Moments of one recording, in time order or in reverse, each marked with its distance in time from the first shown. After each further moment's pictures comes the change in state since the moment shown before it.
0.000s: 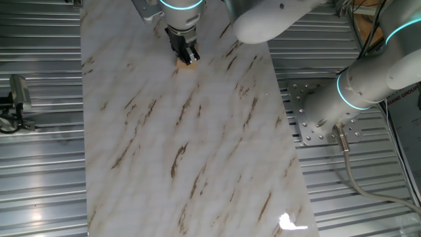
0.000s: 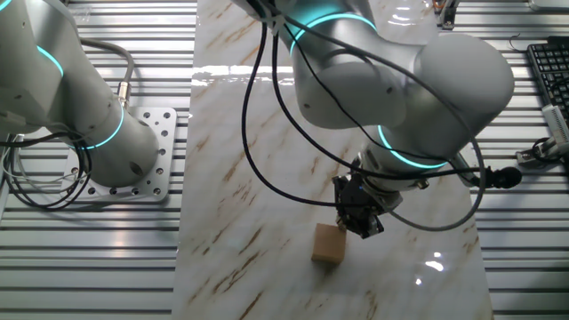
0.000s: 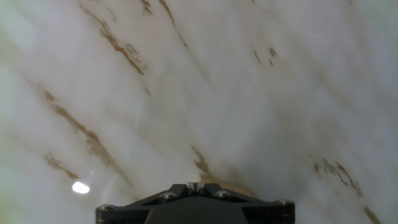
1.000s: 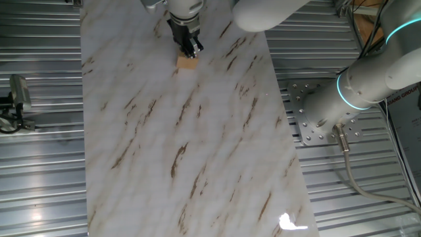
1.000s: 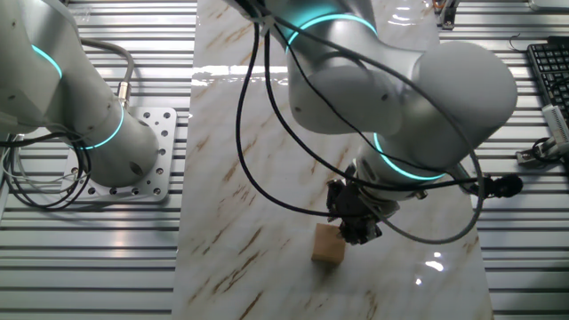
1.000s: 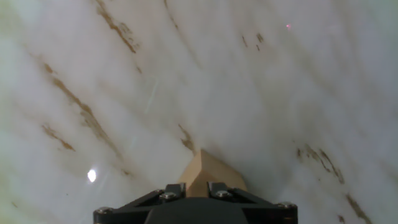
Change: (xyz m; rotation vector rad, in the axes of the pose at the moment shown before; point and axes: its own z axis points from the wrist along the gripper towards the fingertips) arm 0.018 -0.007 -0.010 -0.023 -0.005 -0.049
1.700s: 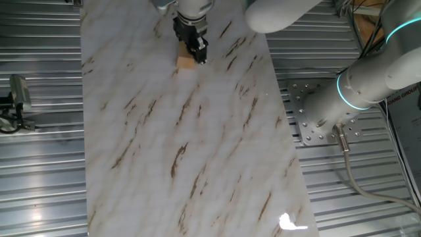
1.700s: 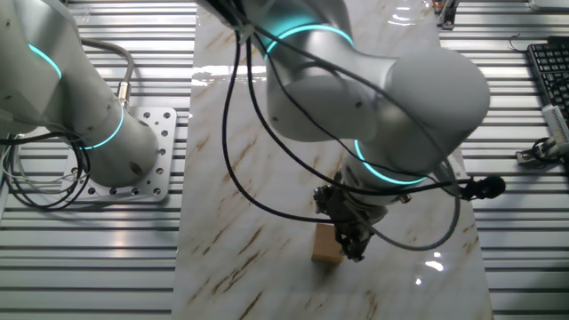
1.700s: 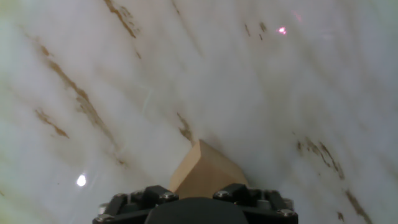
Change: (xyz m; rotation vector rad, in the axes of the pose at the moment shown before) arm 0.012 -0.003 0.013 0.025 -0.030 -0.034
